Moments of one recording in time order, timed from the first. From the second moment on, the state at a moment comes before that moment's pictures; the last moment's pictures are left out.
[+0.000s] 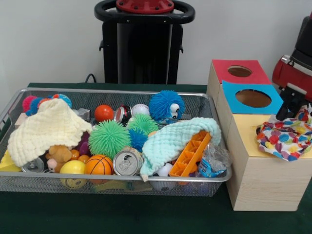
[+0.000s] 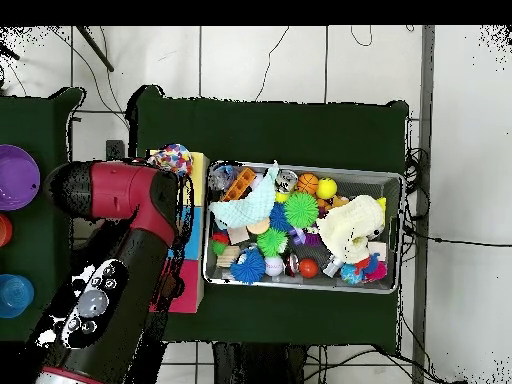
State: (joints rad) arm 0.47 -0.23 -0.67 1.14 0.51 0.78 2.39
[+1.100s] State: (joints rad) arm 0.47 -0.21 -0.67 1.14 0.51 0.74 2.39
